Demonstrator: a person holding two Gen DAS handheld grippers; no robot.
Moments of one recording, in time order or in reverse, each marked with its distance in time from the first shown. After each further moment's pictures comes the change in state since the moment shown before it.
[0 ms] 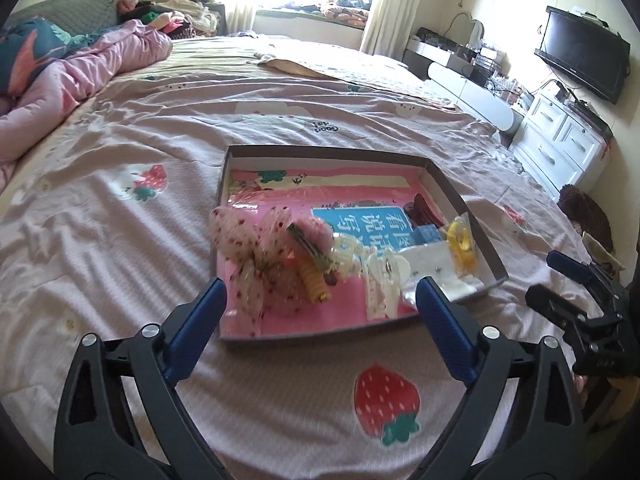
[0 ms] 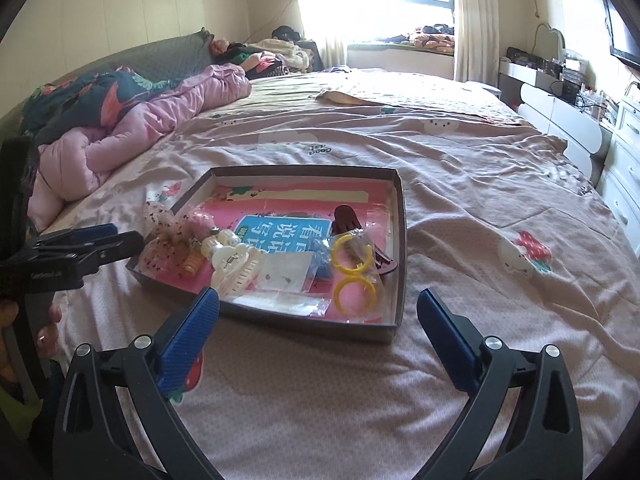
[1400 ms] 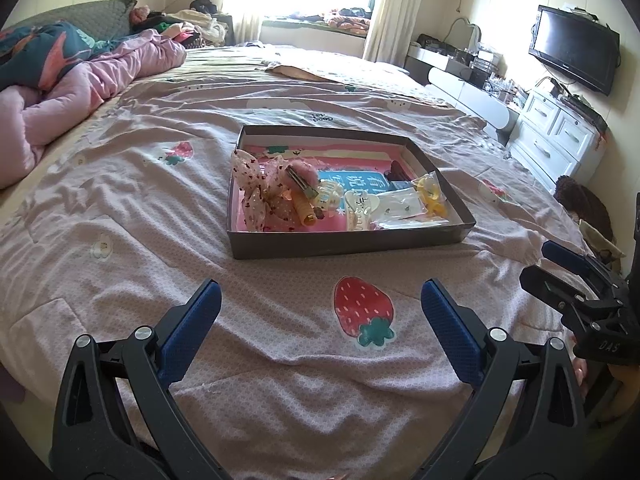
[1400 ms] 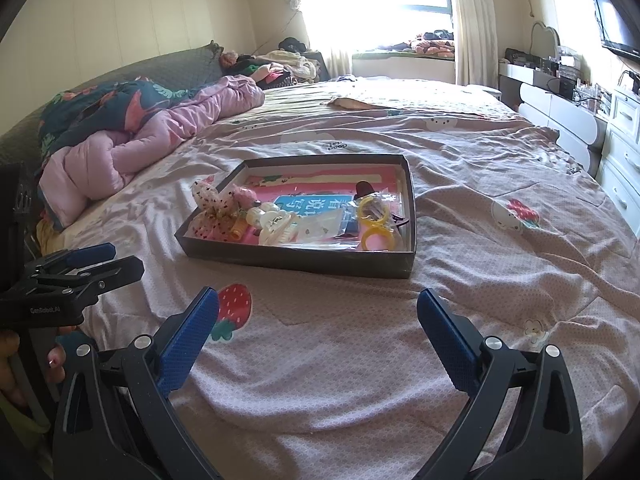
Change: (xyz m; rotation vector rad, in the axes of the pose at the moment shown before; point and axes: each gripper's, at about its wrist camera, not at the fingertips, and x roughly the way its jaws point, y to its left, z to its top) left arm -0.062 -0.021 -0.066 0.005 -0.039 0.035; right arm -0.062 0.027 -0.051 0.025 -0.040 0.037
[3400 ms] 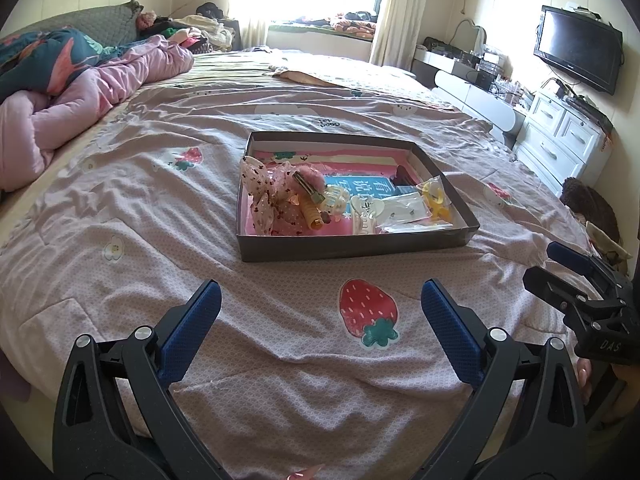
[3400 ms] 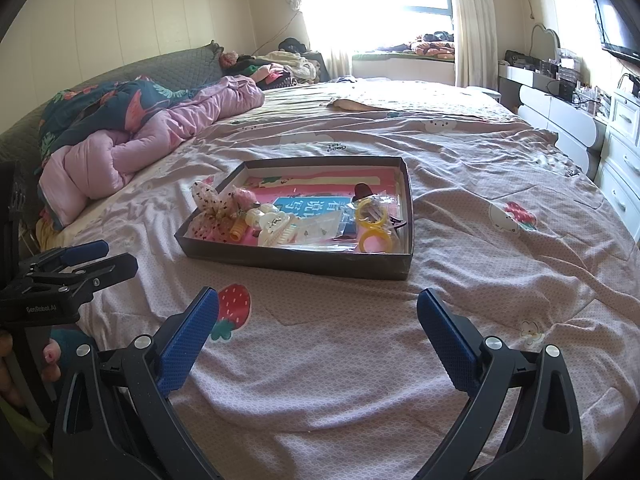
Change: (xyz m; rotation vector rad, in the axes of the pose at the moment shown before) left arm -0.009 0.001 0.004 0.000 -0.007 0.030; right arm -0.003 0.001 0.001 -0.003 0.002 -0.004
